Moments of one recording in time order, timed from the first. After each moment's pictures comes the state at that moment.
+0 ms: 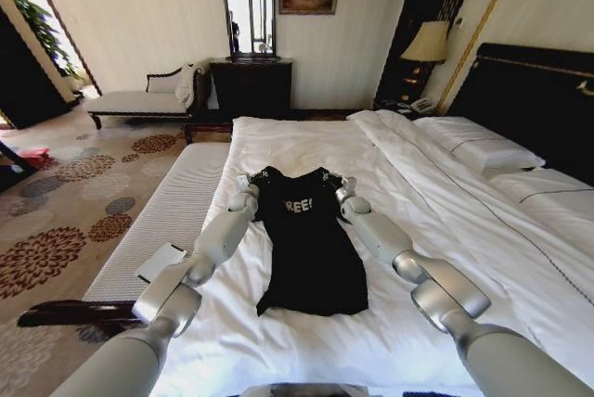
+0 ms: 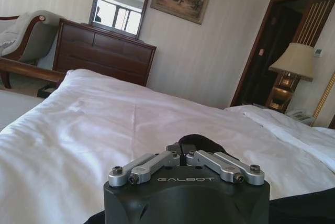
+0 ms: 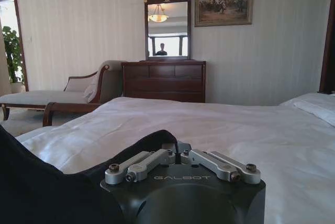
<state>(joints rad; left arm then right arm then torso) 0.20 -1.50 0.02 -0.64 -0.76 -0.04 -0.03 -0.19 1.28 -0.20 0.60 0.72 0.19 -0.07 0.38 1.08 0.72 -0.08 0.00</state>
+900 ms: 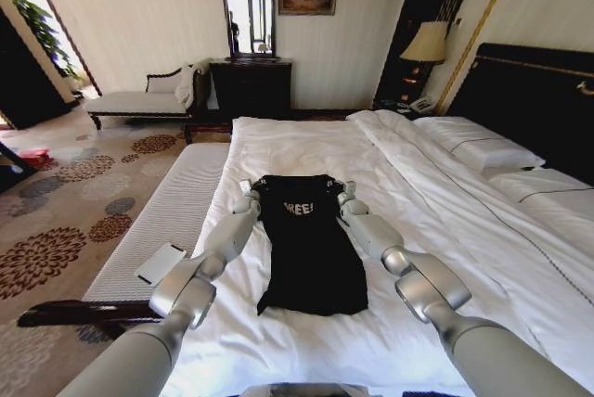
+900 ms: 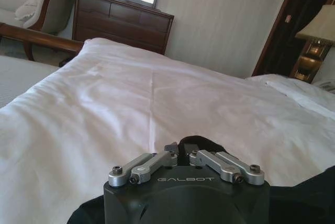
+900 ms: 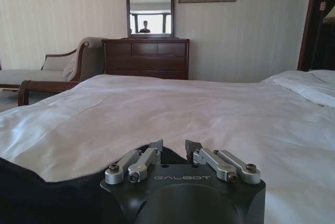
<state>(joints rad) 0.21 -1.55 -0.04 -0.57 -0.67 0.03 -0.08 -0.16 1.34 -0.13 0.48 0.64 0.14 -0.05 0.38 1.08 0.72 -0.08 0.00</state>
